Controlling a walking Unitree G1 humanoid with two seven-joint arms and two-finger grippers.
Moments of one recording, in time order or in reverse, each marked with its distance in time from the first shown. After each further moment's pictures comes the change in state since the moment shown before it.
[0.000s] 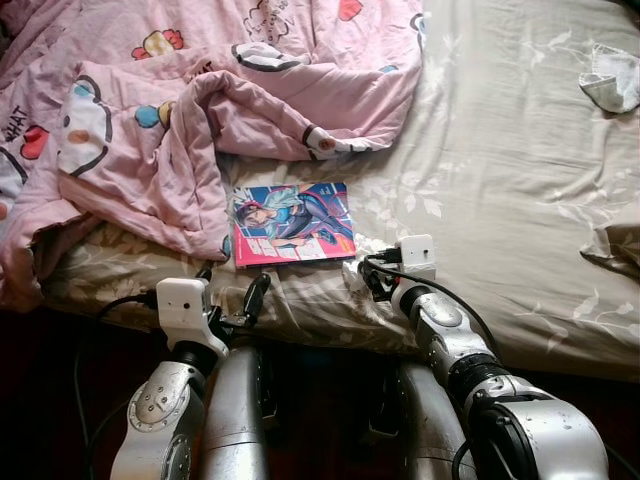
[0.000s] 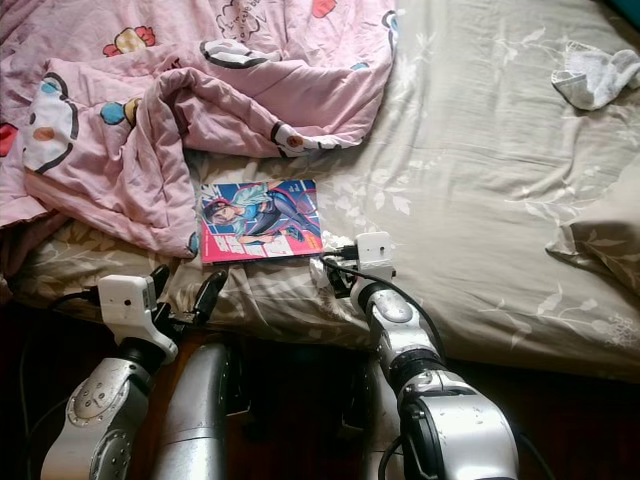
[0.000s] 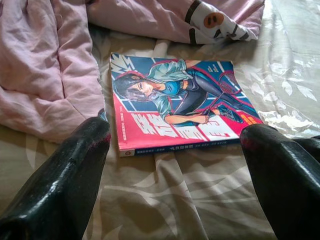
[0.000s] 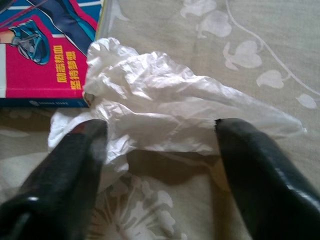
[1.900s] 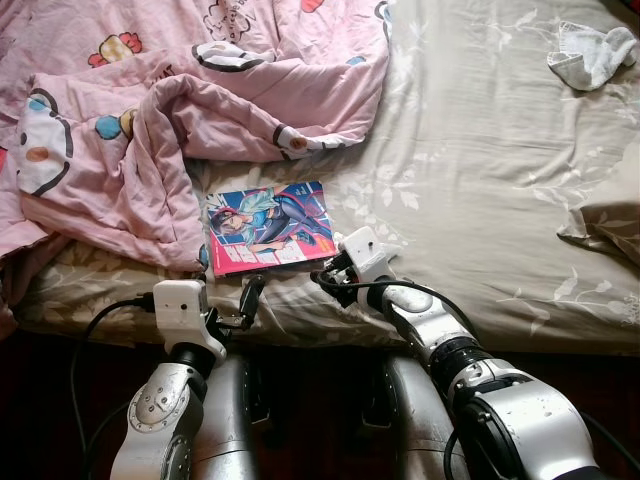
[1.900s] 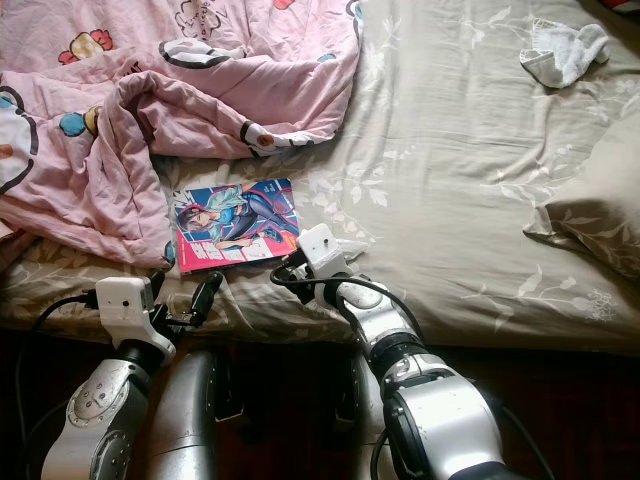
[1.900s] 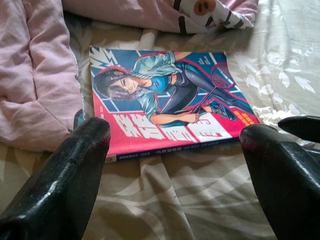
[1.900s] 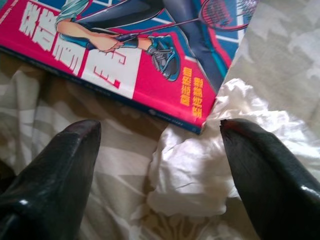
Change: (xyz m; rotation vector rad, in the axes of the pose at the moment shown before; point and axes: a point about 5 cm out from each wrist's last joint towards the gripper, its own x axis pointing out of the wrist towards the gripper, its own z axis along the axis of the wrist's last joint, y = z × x) left arm -0.001 0.002 -0.002 -0.016 0.009 0.050; right arm 0.007 0.050 0.021 -0.325 0.005 0.363
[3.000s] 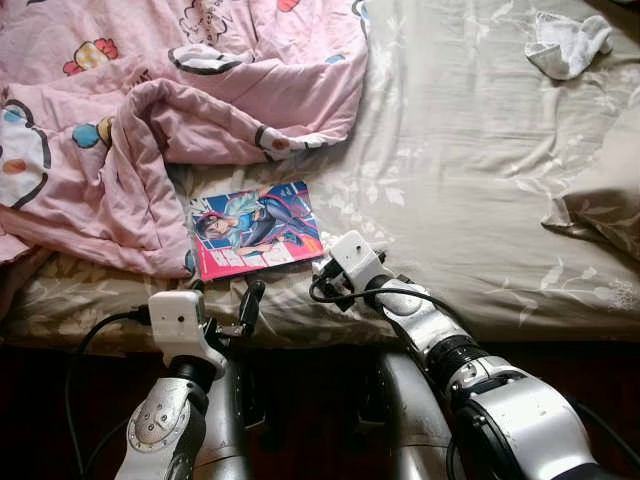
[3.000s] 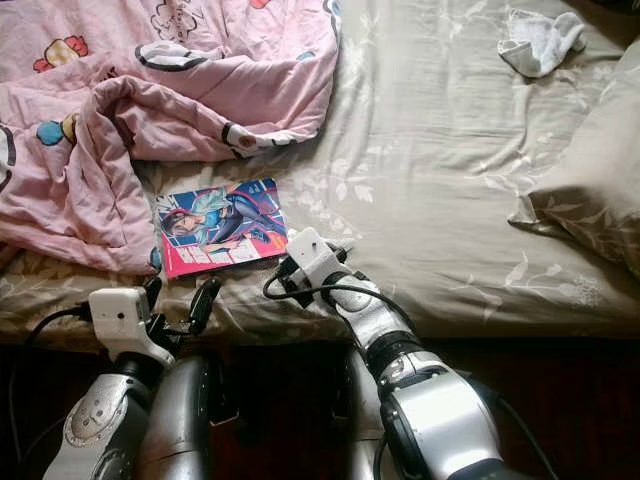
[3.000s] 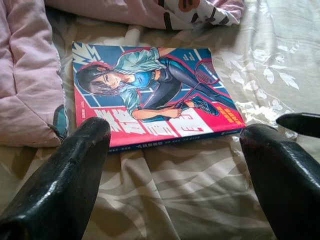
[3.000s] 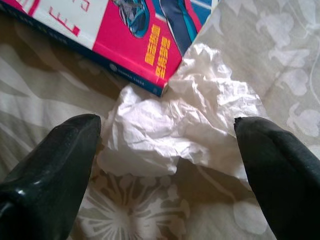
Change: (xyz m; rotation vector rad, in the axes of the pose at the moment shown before) left arm -0.014 -0.007 0.000 -0.025 -0.004 0.024; right arm 0.003 0.002 -0.003 -0.209 0.073 -0.099
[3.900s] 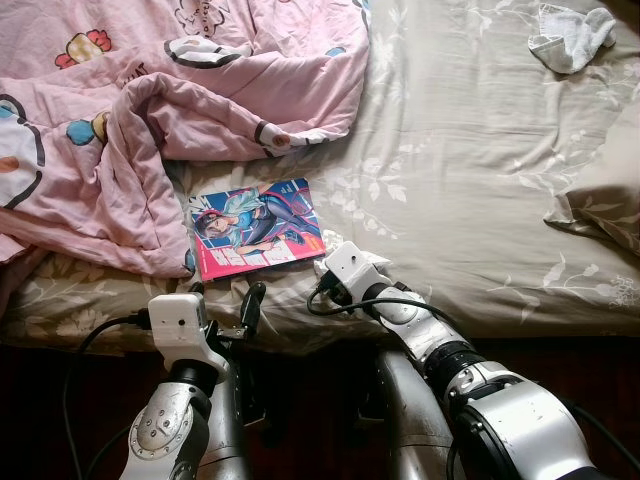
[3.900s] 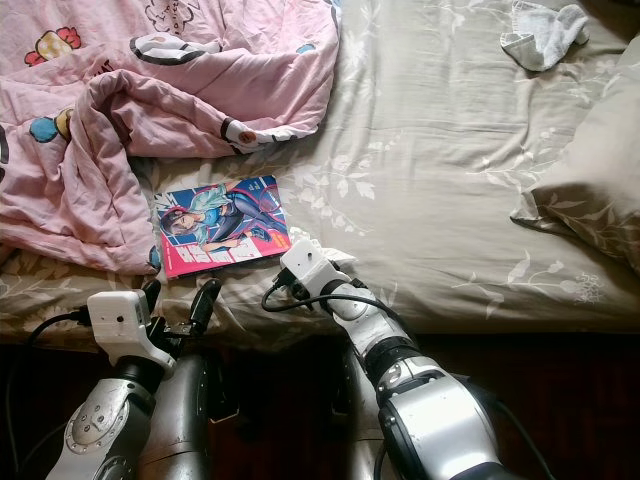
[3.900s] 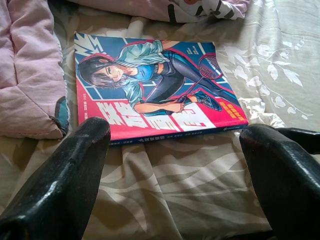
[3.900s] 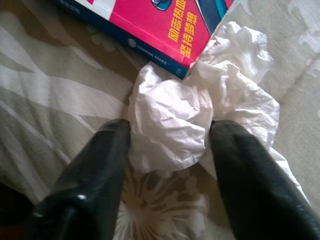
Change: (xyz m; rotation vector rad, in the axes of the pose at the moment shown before) left arm -0.006 -0.005 0.000 -0.015 0.011 0.019; right arm 0.000 0.006 -0.008 -0.049 0.034 0.002
